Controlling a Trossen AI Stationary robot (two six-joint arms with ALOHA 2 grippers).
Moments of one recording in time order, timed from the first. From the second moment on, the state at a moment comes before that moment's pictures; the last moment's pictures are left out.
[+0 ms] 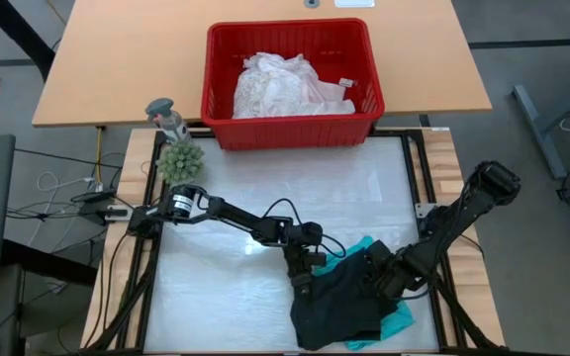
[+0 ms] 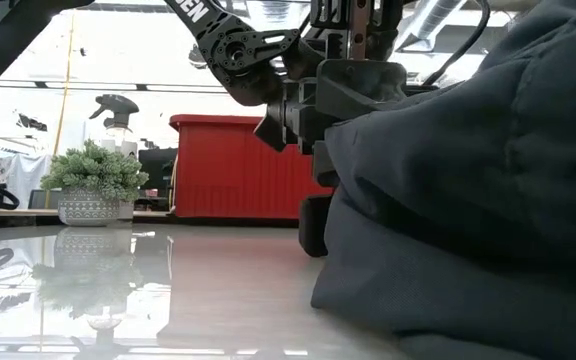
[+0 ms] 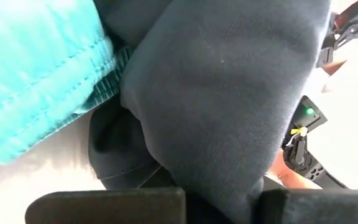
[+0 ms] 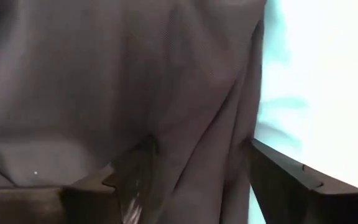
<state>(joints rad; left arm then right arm) -0.10 2.29 1.47 0.24 0.99 -0.88 0.75 1.46 0.87 -0.82 0.18 1.74</state>
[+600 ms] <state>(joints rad) -0.08 2.28 1.47 0.25 1.02 -0.99 0.69 1.45 0.87 -0.71 0.08 1.65</state>
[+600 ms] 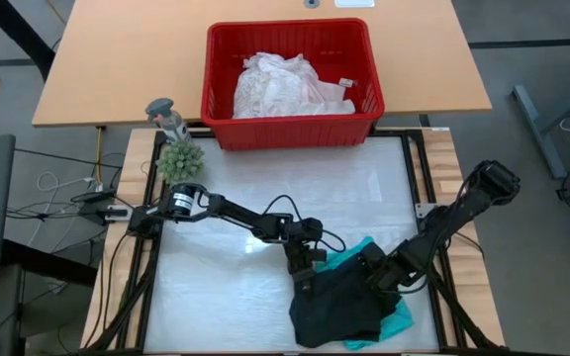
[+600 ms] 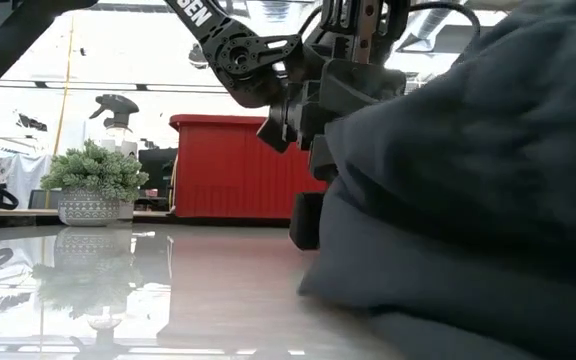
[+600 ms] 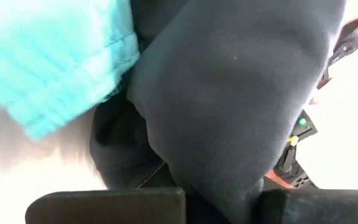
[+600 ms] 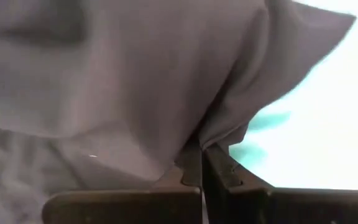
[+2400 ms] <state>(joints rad) -0.03 2.28 1.76 0.11 0.76 -0.98 0.91 1.85 1.64 -1.25 -0.08 2.30</state>
